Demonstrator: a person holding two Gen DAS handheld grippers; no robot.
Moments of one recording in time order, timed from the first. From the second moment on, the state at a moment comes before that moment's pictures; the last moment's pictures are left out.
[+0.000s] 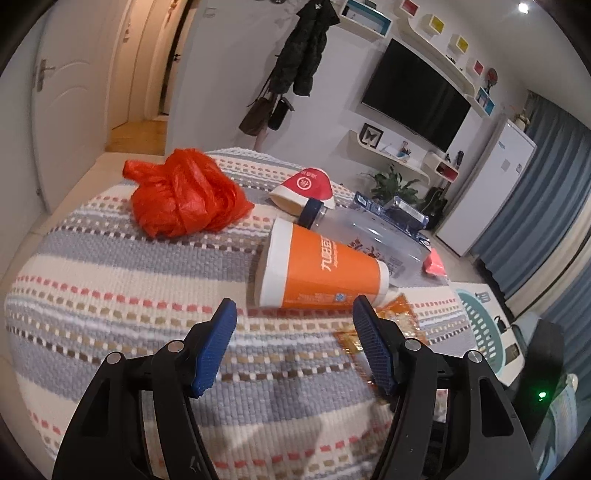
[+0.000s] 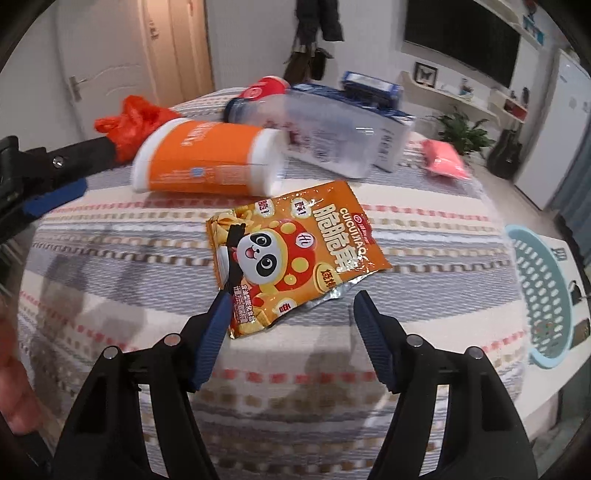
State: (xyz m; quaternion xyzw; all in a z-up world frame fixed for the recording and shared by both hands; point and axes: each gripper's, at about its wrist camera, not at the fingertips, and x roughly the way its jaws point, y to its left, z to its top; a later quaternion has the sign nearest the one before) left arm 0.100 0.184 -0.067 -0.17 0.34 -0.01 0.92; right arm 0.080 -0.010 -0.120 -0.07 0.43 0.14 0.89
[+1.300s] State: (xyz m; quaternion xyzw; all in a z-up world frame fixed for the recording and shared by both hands) left arm 0.151 0.125 -0.112 -0.20 0.42 -0.14 0.87; right arm 0.103 -0.086 -0.107 0.02 0.43 0.14 0.89
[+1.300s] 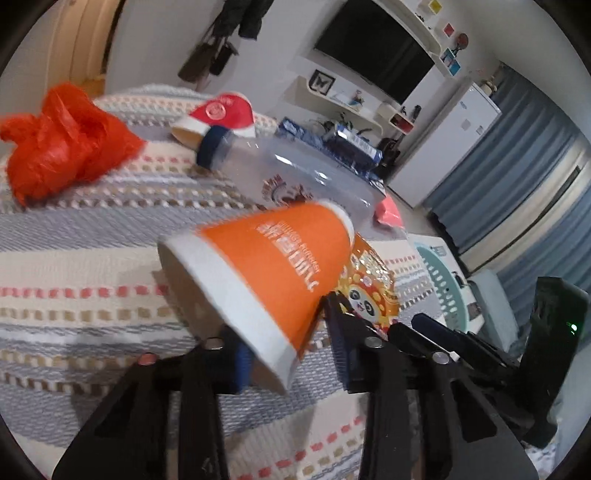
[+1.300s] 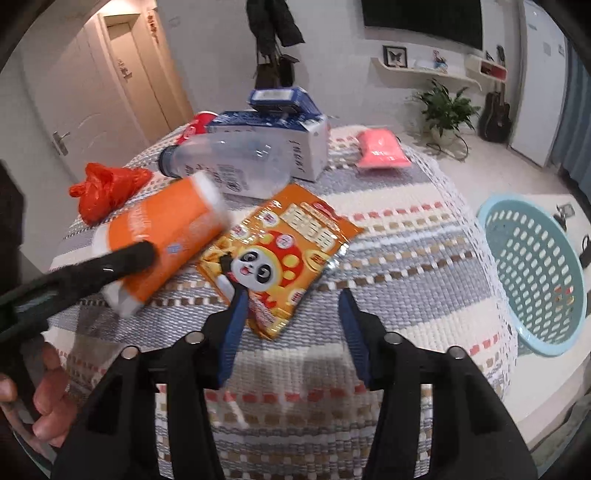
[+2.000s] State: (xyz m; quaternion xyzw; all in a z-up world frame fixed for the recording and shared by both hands) left arm 0.114 0.134 -0.108 -0.17 0.37 -0.08 0.91; right arm 0.107 -0.039 -0.118 -0.12 0.41 0.14 0.89
